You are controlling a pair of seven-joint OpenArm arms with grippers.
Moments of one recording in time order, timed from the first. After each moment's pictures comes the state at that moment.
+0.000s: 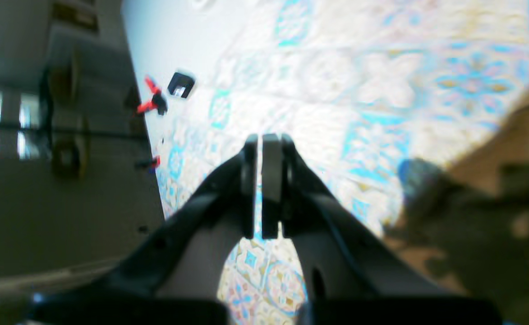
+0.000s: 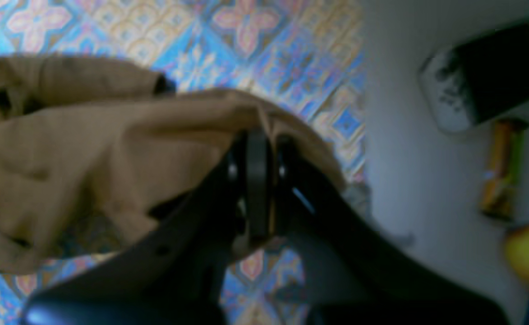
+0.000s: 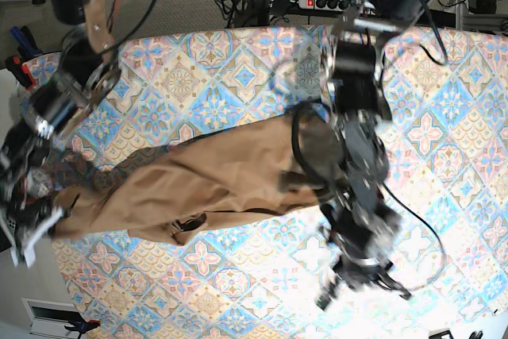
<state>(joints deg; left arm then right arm) -34.4 7.2 1.1 99.9 27.1 -41.2 70.6 37.1 16.6 36.7 76.1 2.6 44.1 -69.7</state>
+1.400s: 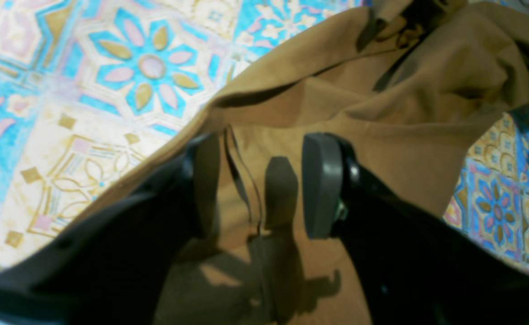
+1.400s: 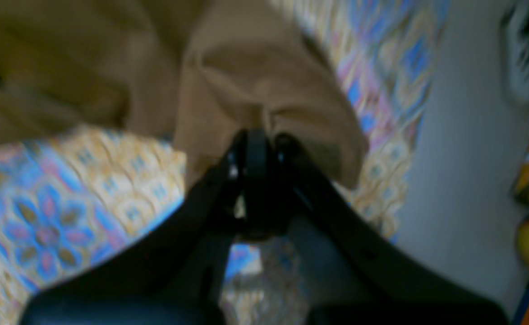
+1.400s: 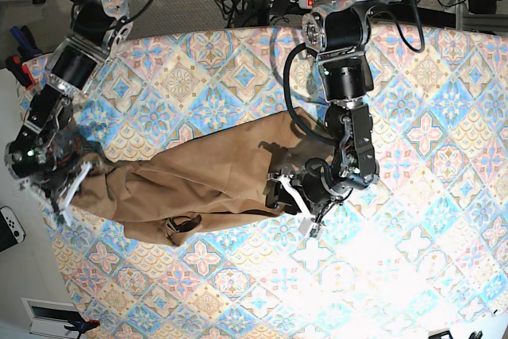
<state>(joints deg) -22.9 10.8 -17.5 64.6 -7.3 -40.6 44.5 20.6 15.5 29.7 85.4 3.9 44.4 -69.1</state>
